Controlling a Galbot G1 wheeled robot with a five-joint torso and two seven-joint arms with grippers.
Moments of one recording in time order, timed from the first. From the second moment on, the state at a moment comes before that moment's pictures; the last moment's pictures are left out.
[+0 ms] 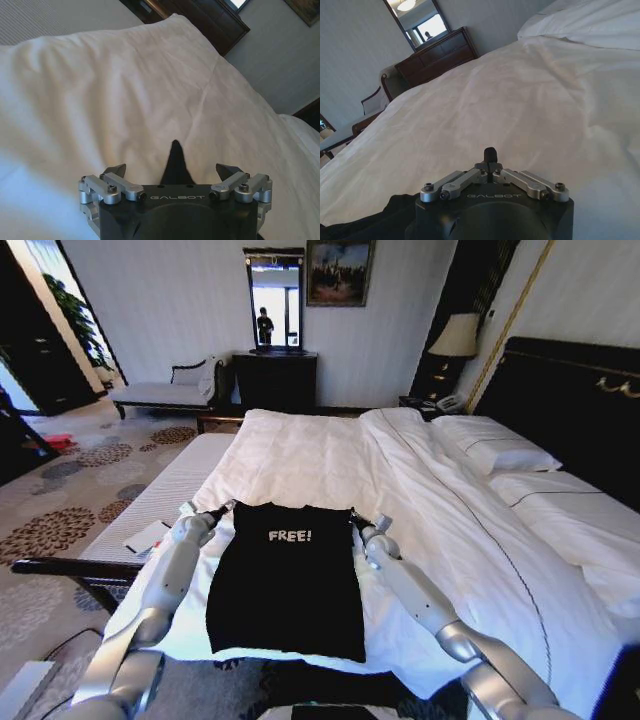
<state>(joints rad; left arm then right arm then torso) 0.43 -1.23 -0.37 -0.93 -1.08 0.46 -0.14 -0.58 1.21 0.00 1.15 1.06 -0.07 0.24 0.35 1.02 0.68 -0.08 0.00</state>
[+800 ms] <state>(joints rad) 0.39 -1.26 -0.36 -0.85 -1.01 0.46 -0.08 -0.58 1.21 0.00 1.15 1.03 -0.06 0.24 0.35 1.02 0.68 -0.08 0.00</state>
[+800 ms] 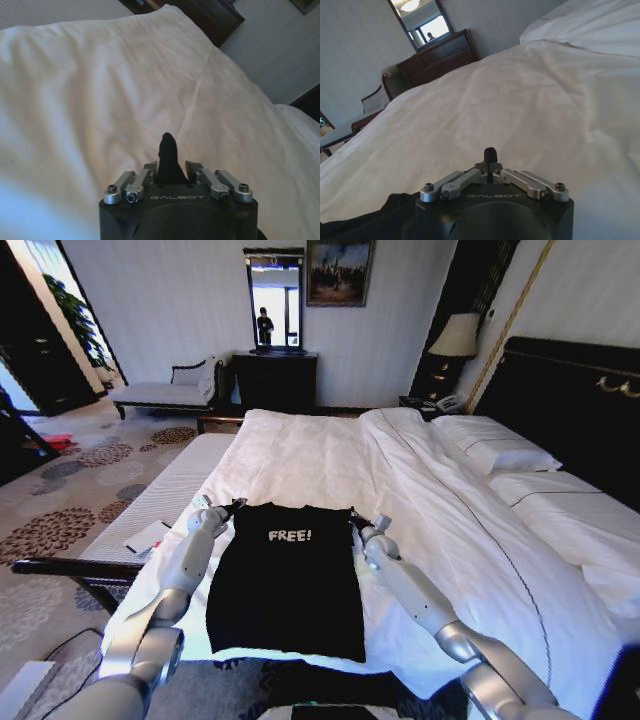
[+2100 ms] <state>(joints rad) 0.14 -1.09 -0.17 -0.90 -1.13 0.33 -0.03 -0.28 1.18 -0.04 1.13 1.16 0.01 0.24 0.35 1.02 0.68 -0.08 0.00</state>
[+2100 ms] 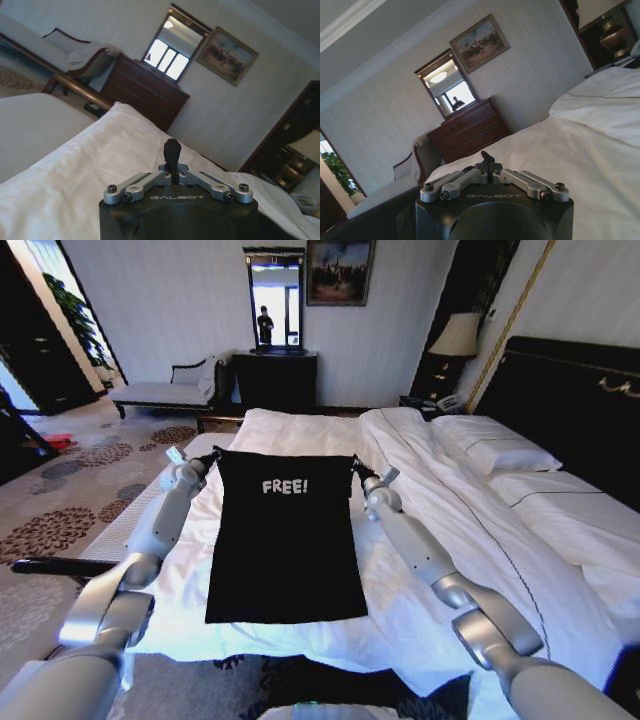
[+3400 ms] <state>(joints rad) 1.45 -0.81 -0.70 -1.92 -1.11 0.33 -0.06 -1.04 0.88 0.07 1.86 1.19 -0.10 0.50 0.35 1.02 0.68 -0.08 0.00</state>
